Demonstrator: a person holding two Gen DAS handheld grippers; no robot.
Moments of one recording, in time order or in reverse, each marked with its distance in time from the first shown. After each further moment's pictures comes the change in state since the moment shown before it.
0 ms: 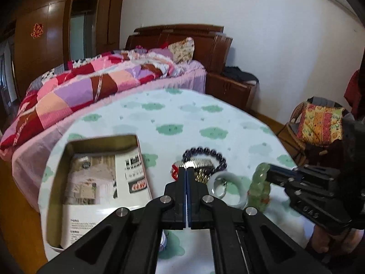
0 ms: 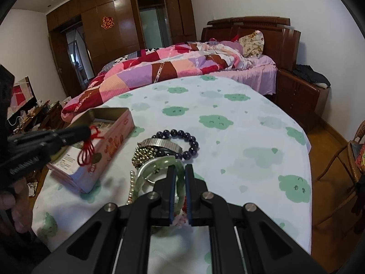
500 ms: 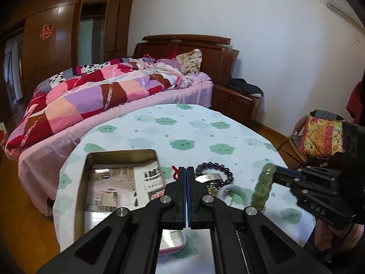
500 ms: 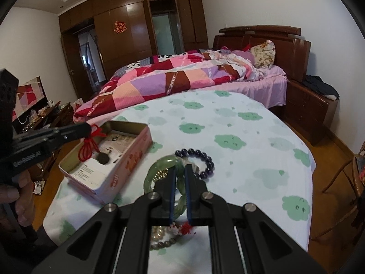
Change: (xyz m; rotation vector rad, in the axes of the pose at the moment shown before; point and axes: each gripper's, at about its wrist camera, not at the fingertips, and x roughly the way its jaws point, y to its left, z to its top) left arm -0.028 0.027 0.014 -0.047 -0.051 0.027; right arm -0.014 0.017 0.027 -0.039 -0.041 0.060
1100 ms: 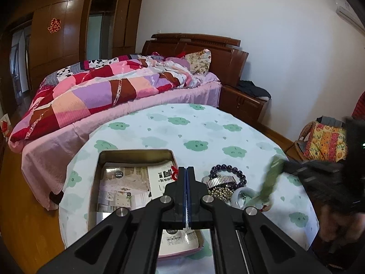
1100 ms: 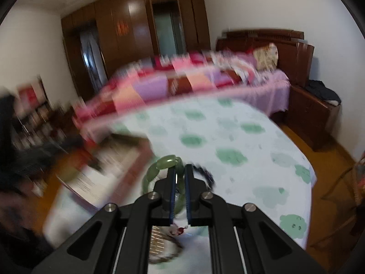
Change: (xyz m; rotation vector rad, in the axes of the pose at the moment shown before) left arm 0.003 0.020 0.001 -0.039 0.010 0.020; right arm 0.031 0.001 0.016 -0.017 0.061 -0.014
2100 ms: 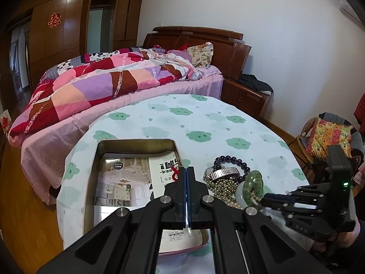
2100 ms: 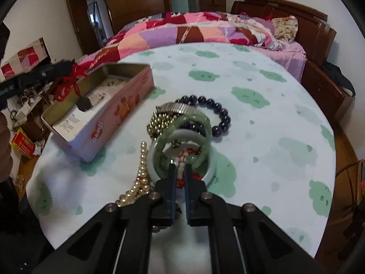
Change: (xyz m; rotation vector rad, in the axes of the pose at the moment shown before) left arm 0.009 0.007 -0.007 -0.018 0.035 0.009; right arm 0.034 0.002 -0.046 -0.081 0.213 0.048
